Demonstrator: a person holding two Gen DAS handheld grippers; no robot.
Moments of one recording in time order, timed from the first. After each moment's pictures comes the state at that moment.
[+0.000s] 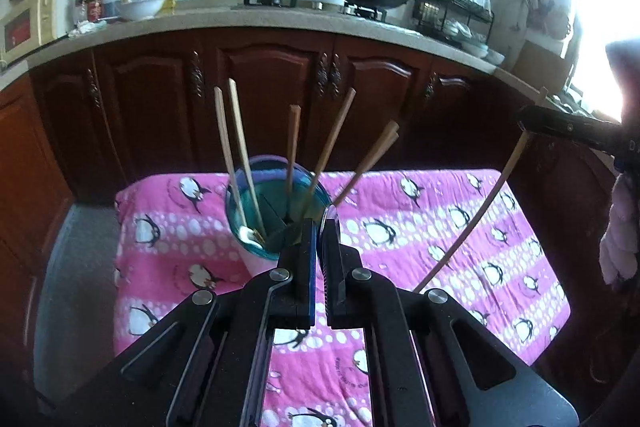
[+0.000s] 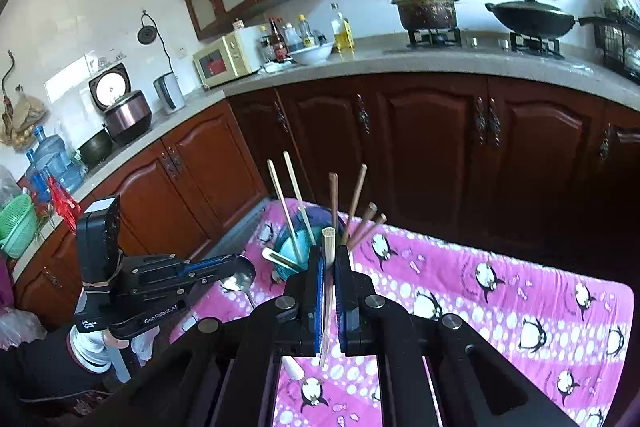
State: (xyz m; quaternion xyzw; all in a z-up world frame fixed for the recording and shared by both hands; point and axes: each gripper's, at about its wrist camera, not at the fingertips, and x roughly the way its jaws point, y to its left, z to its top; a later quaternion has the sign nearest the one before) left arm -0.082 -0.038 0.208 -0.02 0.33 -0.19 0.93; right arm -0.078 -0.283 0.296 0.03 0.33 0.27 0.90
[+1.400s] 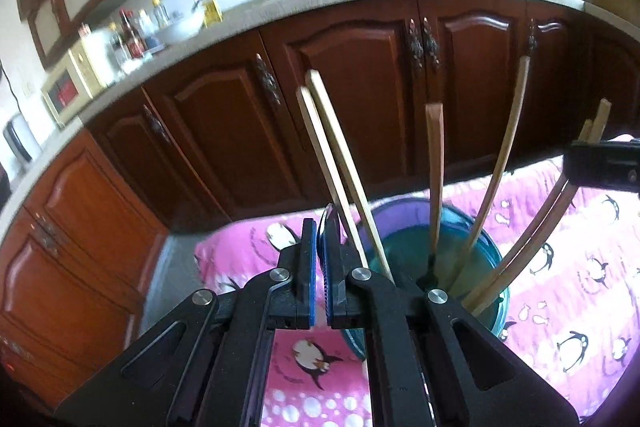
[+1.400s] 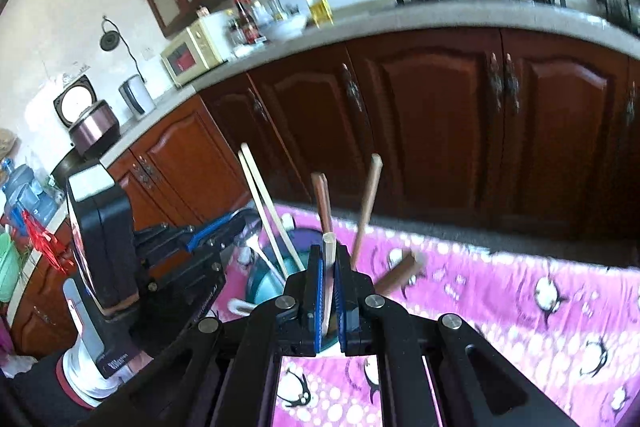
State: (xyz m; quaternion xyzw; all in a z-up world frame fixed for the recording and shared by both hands) left arm 0.049 -0.049 0.148 0.13 0.34 -0.02 0.93; right arm 0.045 -0.228 0.205 0.07 0.39 0.24 0.89
